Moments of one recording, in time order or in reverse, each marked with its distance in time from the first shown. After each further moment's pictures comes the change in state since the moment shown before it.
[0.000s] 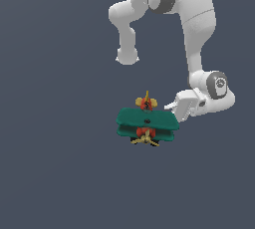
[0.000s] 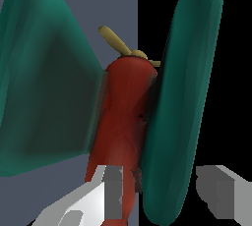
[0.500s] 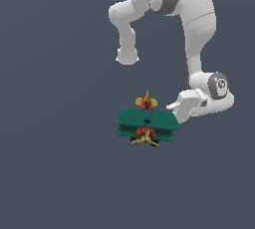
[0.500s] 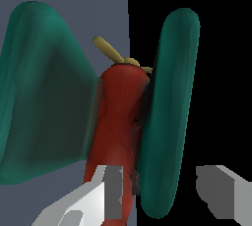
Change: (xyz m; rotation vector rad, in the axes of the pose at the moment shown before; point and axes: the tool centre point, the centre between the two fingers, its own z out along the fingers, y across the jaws) arm 0.004 0.001 -0.007 -0.051 0.030 0.033
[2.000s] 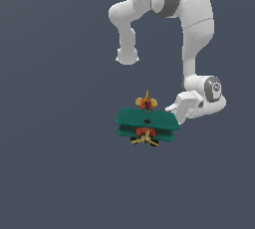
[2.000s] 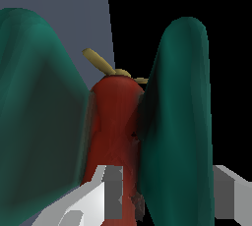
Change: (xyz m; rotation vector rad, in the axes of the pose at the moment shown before) arm 0.007 -0.004 0.010 -0.101 0.086 0.060
